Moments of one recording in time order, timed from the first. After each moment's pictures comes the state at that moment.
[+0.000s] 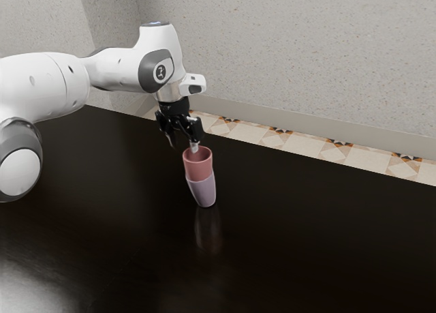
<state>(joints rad) -0.15 0.50 0.16 -1.42 -0.15 1.89 0.20</state>
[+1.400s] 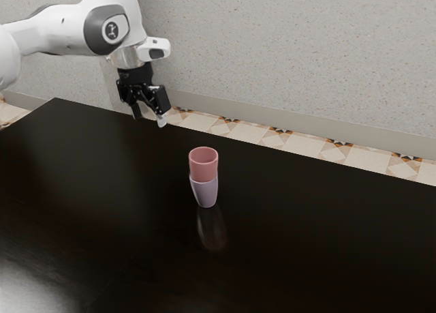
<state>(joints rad) -0.14 0.16 0.18 -1.59 -0.09 1.75 0.22</state>
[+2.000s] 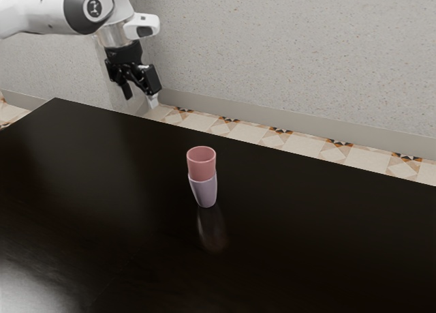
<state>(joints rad) -0.15 0.10 0.18 -1.55 -0.06 1.70 0.22</state>
